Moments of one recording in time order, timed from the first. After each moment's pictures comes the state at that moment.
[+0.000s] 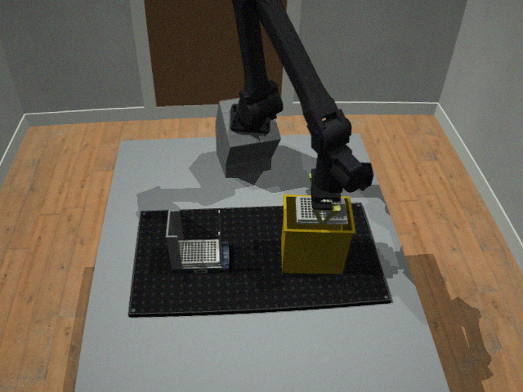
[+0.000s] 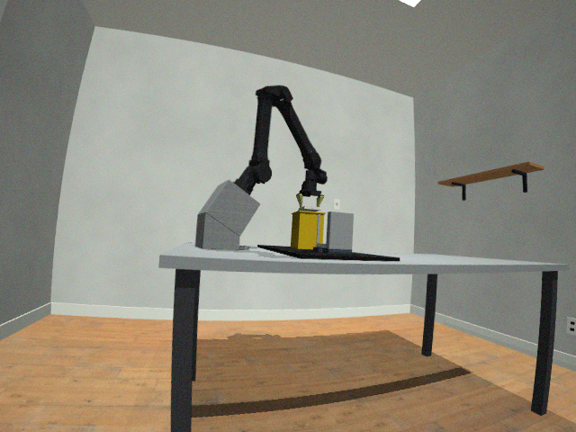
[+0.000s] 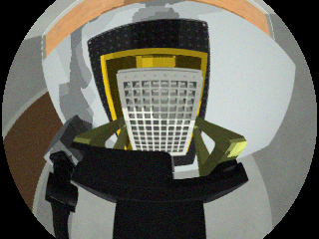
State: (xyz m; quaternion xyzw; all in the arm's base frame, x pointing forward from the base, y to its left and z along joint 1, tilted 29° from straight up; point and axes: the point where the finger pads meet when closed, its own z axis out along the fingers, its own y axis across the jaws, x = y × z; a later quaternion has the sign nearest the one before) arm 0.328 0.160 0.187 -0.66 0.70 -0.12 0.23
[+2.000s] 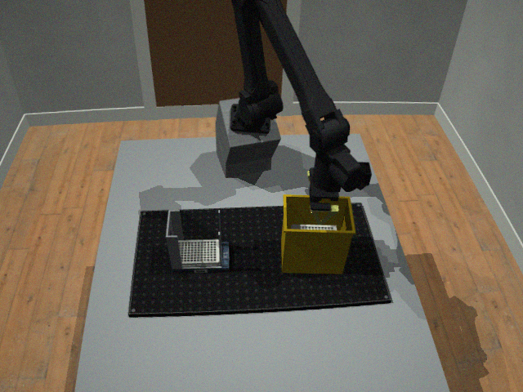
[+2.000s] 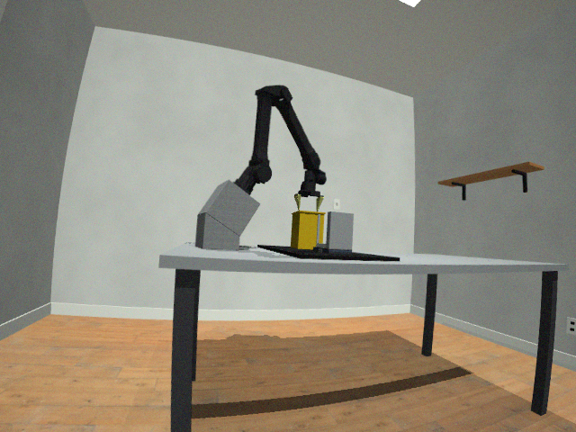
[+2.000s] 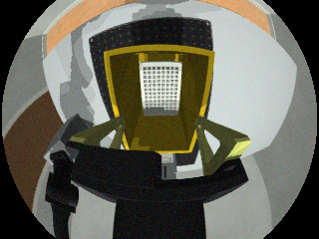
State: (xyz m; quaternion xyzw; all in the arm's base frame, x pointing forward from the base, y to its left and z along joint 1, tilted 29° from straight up) arm 0.323 0.157 0.180 -0.66 0.70 -0.12 0.22
